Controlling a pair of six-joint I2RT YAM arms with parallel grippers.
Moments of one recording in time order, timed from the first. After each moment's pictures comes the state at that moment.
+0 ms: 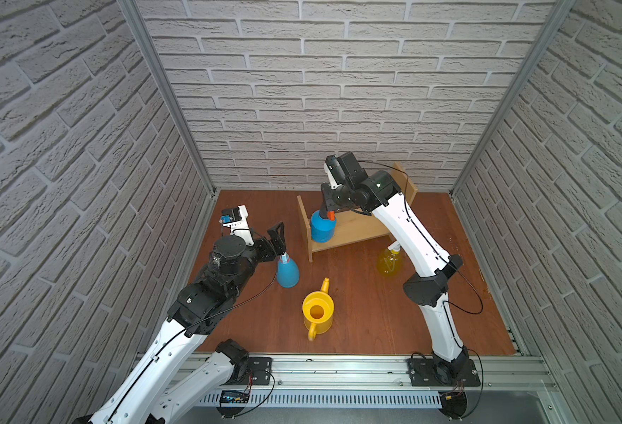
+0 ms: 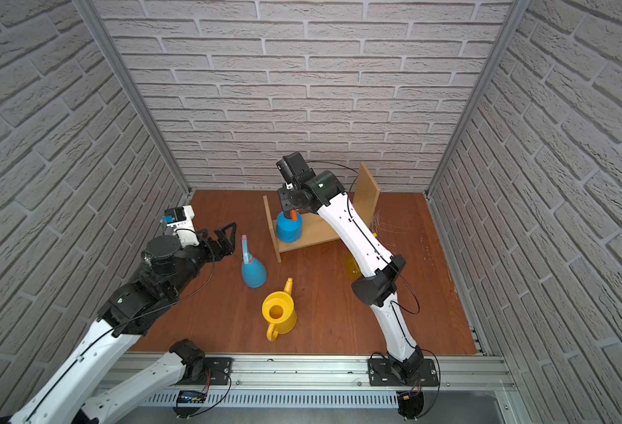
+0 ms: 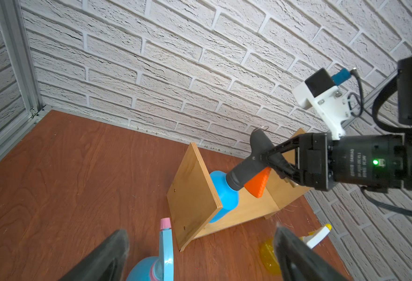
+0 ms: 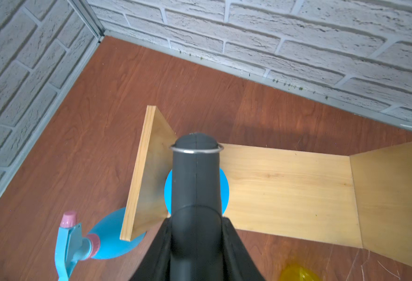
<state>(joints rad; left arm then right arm) -0.52 0.75 1.02 -0.52 -0.31 -0.50 0.75 2.21 2.70 -1.29 0.19 0.30</state>
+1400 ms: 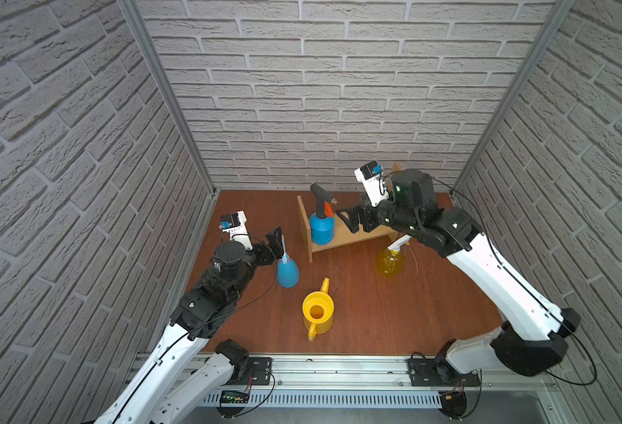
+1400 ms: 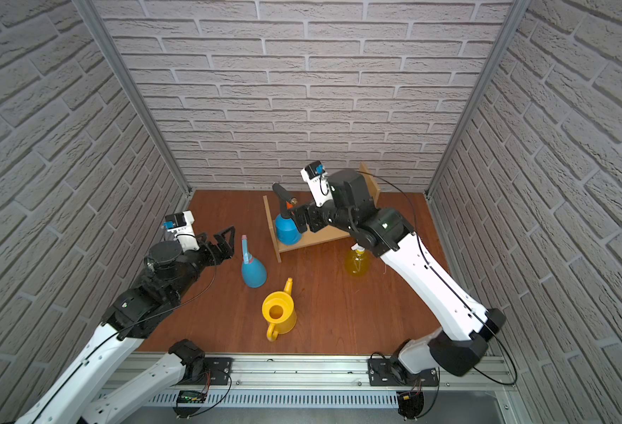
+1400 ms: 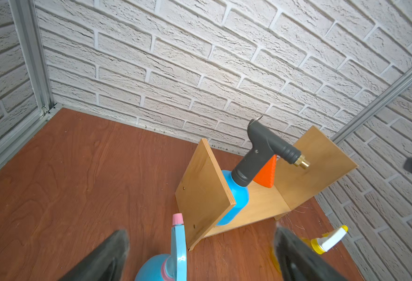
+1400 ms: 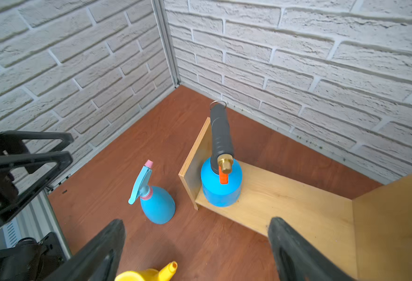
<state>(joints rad) -0.49 0.71 0.92 -0.47 -0.31 -0.49 0.74 1.36 1.61 -0.66 -0.05 0.11</state>
